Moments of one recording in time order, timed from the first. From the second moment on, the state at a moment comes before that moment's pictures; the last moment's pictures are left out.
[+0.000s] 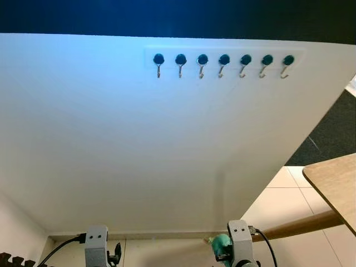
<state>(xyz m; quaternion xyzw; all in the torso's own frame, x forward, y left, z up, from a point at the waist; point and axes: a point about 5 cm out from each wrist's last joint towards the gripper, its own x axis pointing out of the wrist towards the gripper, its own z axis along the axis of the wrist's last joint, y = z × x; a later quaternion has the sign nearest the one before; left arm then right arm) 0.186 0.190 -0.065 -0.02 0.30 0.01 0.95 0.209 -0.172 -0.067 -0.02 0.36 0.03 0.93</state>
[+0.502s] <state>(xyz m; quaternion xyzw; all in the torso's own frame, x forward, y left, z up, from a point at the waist) 0.178 0.198 -0.067 -0.01 0.31 0.03 0.95 0.214 -0.182 -0.053 -0.04 0.29 0.09 0.95</state>
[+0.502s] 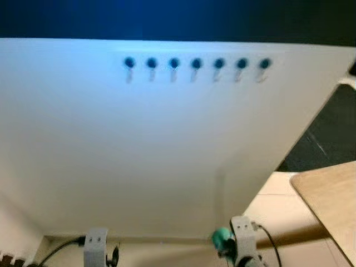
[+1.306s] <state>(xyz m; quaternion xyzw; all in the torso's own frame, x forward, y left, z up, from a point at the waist) 0.220 0.191 0.009 0.00 0.06 -0.10 0.99 0.271 -0.127 0.153 0.07 -0.20 0.26 0.94</state>
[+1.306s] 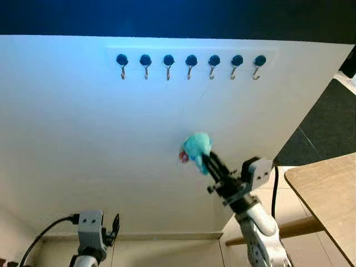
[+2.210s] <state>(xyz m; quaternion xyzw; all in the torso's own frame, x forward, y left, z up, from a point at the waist) 0.231 0.133 0.117 0.00 -0.12 -0.33 0.94 0.234 -0.119 0.241 -0.05 -0.38 0.25 0.89</state>
